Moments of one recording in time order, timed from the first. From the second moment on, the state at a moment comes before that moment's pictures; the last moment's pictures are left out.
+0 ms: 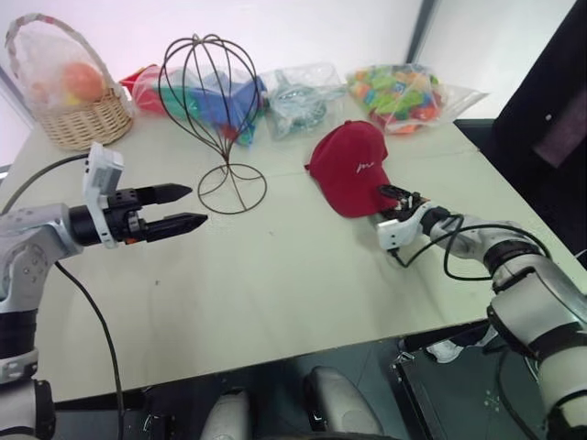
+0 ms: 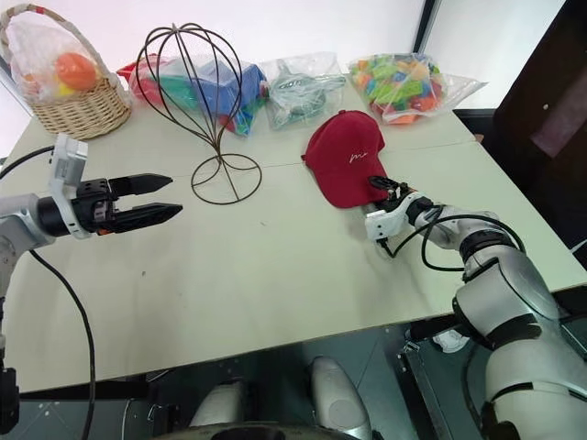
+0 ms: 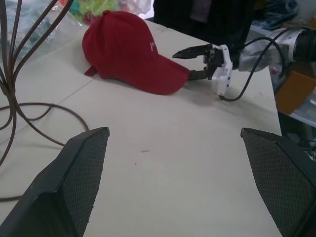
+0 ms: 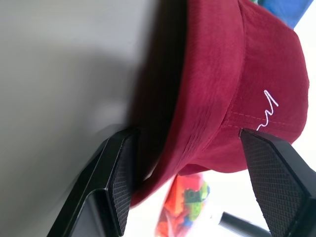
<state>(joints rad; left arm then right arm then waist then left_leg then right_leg) -0.39 0.88 0.27 -0.06 -0.74 0.73 -1.13 -1.03 -0.65 0.73 1.32 -1.02 -0.71 -0.36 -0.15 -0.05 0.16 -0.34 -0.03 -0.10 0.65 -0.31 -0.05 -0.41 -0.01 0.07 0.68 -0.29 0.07</state>
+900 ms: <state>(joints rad) -0.34 0.87 0.30 -0.08 -0.75 0.73 -1.09 -1.03 -0.64 0.67 1.30 -0.90 -0.73 -0.31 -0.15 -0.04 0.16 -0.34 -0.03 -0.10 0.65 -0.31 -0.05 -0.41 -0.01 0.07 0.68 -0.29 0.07</state>
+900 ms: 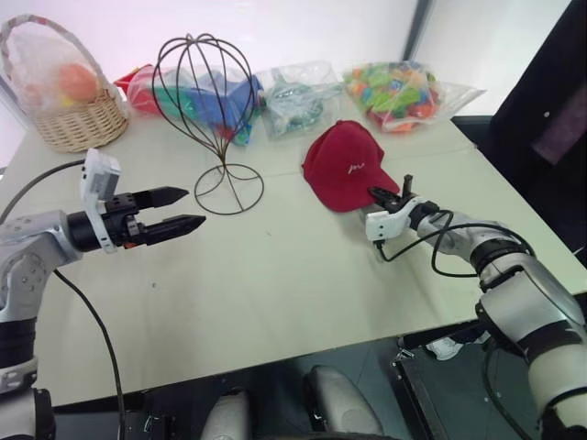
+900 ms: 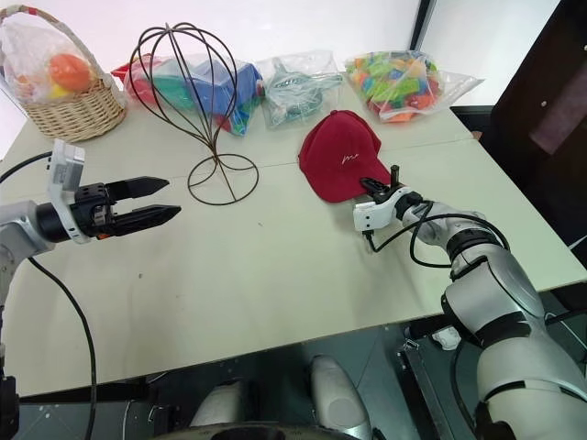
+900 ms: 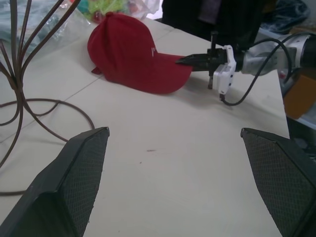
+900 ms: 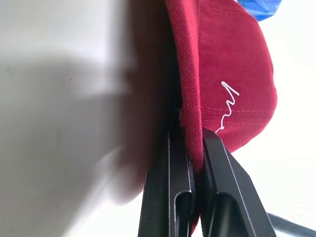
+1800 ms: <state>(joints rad) -0.44 0.86 0.29 0.05 -0.69 0.64 -1.13 -1.43 -0.74 0.28 0.76 -0.54 -0.35 0.34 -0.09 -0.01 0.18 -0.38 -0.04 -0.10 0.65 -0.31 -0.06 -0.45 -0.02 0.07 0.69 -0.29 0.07</state>
